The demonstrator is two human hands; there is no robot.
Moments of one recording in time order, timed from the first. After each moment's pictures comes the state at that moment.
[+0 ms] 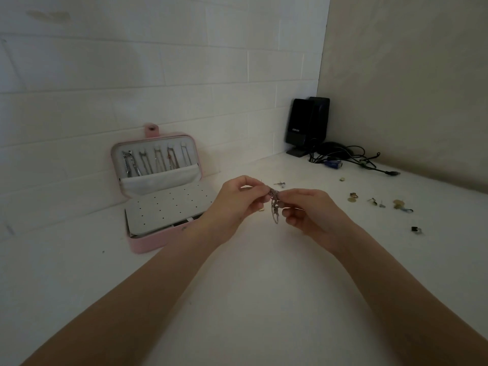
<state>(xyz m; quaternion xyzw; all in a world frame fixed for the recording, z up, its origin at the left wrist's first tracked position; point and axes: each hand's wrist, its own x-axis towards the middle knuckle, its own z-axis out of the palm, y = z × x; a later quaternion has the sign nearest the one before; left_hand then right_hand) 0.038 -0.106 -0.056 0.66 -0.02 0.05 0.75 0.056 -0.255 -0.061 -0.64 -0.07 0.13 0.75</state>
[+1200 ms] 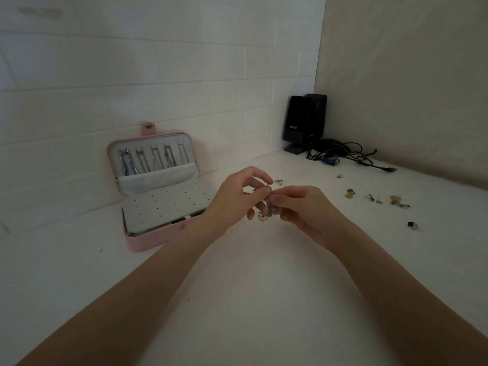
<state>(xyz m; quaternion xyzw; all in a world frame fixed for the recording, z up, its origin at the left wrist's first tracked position) 0.032 -0.104 -0.051 0.81 -0.11 0.11 0.57 0.056 -0.252 -0.065 -0.69 -0.14 0.12 0.70</state>
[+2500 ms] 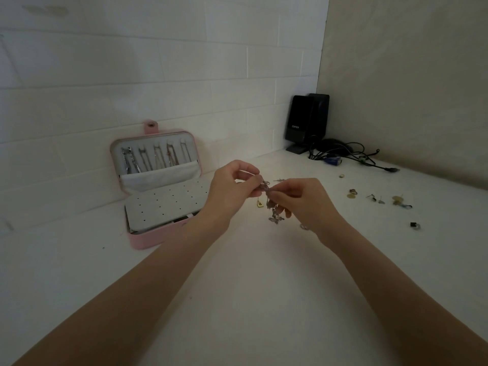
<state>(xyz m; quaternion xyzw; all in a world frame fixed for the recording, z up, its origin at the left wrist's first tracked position) 0.036 -0.104 -0.048 0.74 -0.01 0.18 0.65 0.055 -0.246 -0.061 -0.80 -0.20 -0.05 0.56</state>
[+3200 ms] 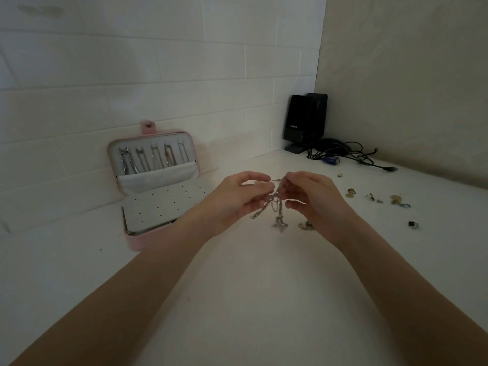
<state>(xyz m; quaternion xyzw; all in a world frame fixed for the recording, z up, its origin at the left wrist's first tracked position) 0.030 -0.103 -0.043 0.67 -0.03 -0.04 0.74 0.054 -0.257 -0.051 -0.64 -0.13 0.07 0.75</state>
